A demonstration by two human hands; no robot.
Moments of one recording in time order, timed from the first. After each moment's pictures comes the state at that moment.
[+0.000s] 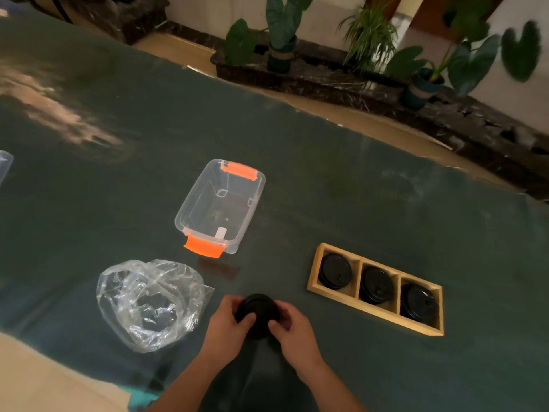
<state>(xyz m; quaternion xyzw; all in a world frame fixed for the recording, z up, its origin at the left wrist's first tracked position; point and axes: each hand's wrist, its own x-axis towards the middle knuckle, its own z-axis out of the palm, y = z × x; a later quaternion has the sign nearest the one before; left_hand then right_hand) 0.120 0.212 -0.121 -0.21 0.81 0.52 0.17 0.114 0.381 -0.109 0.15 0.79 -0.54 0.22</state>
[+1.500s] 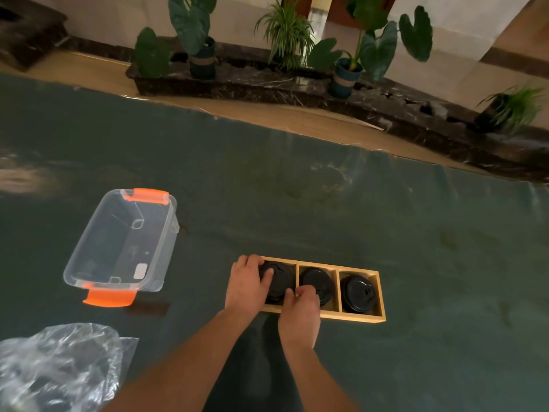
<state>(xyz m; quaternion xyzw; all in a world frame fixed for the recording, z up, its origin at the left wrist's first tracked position) -0.004 0.324 -0.138 -0.05 0.92 0.38 0.06 0.057 0.432 -0.120 0.34 0.86 -0.38 0.01</state>
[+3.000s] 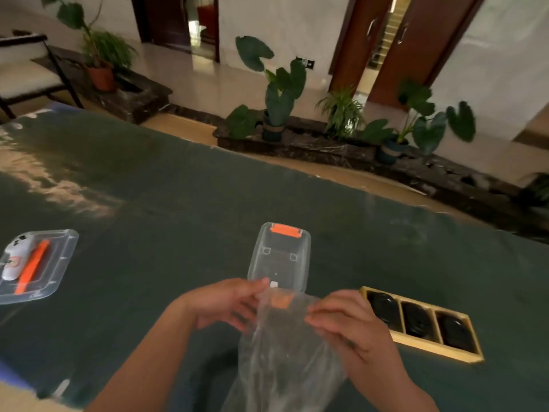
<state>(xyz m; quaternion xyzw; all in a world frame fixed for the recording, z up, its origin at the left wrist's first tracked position) 0.078 -0.067 0.033 -0.01 0.66 0.63 0.41 0.147 0.213 0.098 -0.30 0.84 -0.42 -0.14</state>
